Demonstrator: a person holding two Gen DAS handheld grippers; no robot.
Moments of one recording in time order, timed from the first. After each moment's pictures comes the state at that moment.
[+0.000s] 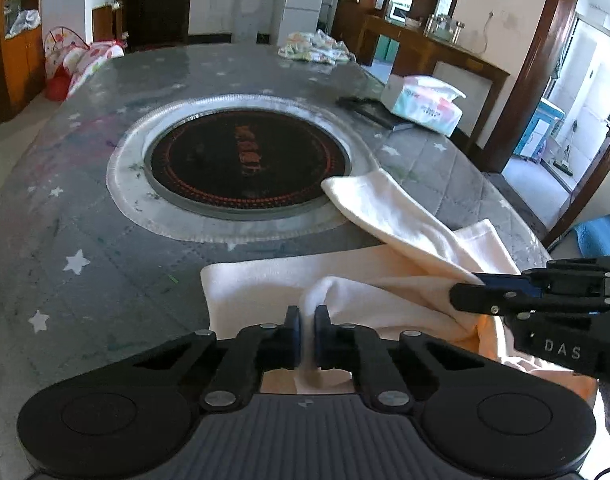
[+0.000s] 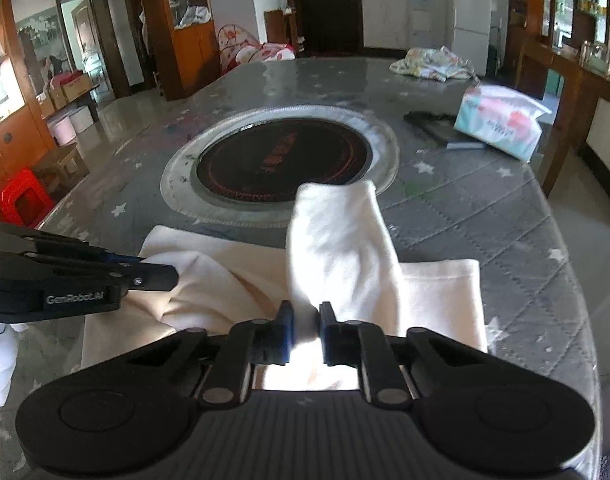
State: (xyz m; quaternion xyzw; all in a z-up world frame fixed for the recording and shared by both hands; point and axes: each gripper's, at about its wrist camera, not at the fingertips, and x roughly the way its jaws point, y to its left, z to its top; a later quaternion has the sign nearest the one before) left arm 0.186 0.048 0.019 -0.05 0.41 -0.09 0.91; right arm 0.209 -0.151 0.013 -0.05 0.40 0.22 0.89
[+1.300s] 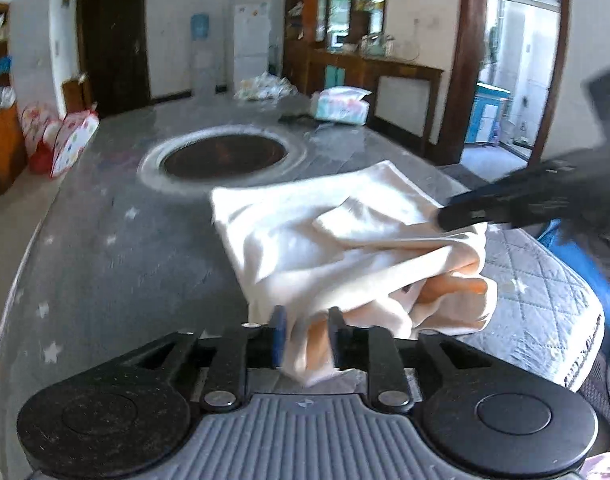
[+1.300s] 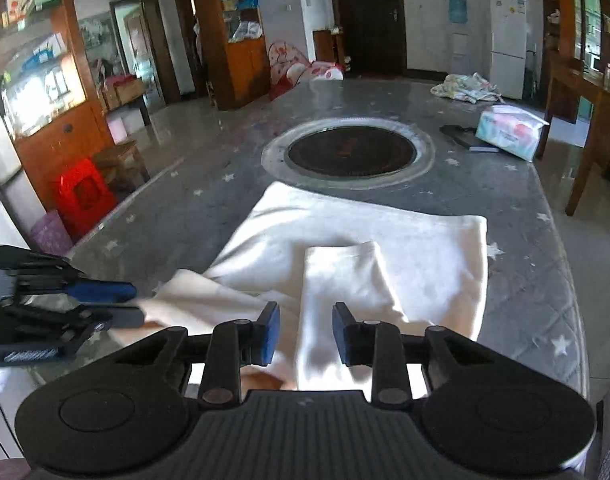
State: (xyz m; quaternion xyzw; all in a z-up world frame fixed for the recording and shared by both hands) left arm -0.021 0.042 0.046 0.04 0.34 -0.15 0.93; right arm 0.066 -0.175 0.052 -0.05 0.38 0.29 0.88
